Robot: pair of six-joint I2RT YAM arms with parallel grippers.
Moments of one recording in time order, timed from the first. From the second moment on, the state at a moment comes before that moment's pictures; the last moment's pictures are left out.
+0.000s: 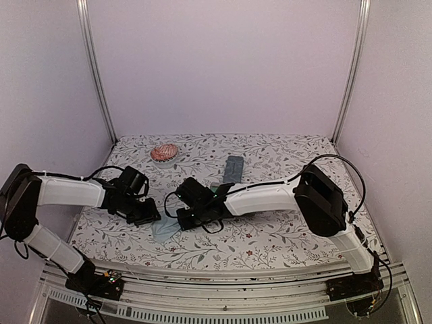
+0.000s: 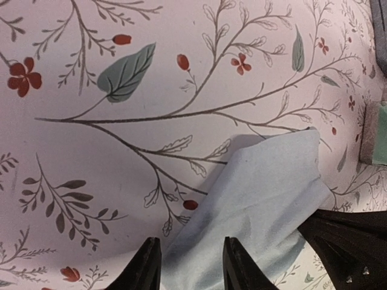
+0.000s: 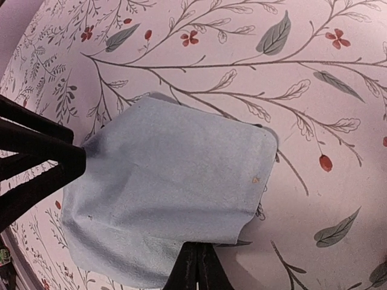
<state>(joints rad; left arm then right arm) -0.51 1.46 0.65 -0.29 0.09 -0.69 1.14 2.39 1.81 -0.33 0.04 0.63</state>
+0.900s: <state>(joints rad) -0.58 1.39 0.64 -0.23 0.17 -0.69 1.26 1.98 1.29 -0.57 0.13 1.03</state>
